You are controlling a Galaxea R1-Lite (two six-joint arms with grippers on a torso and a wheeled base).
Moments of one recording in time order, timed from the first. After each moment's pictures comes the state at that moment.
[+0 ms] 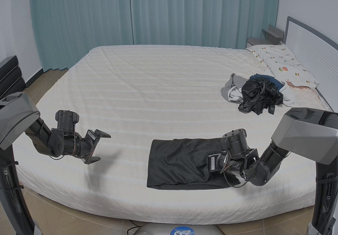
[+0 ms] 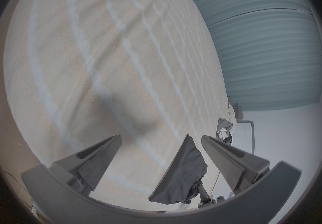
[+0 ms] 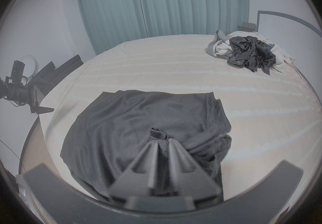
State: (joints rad) left arm 0.00 2.17 -0.90 -0.49 -0.39 -1.04; right arm 0.52 2.28 -0.83 -0.80 -0.22 0.28
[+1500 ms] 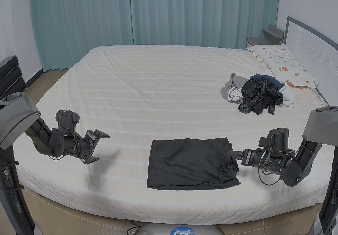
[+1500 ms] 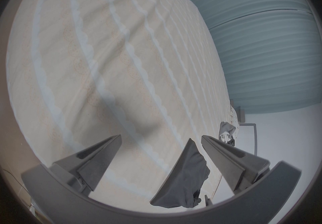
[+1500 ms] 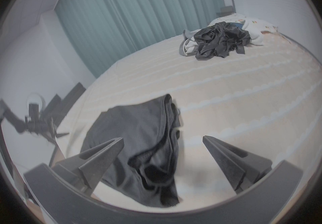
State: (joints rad) left arm -0.01 2.17 -0.91 -0.49 -0.34 -1.04; right arm 0.26 2.19 -0.54 -1.12 0.06 0.46
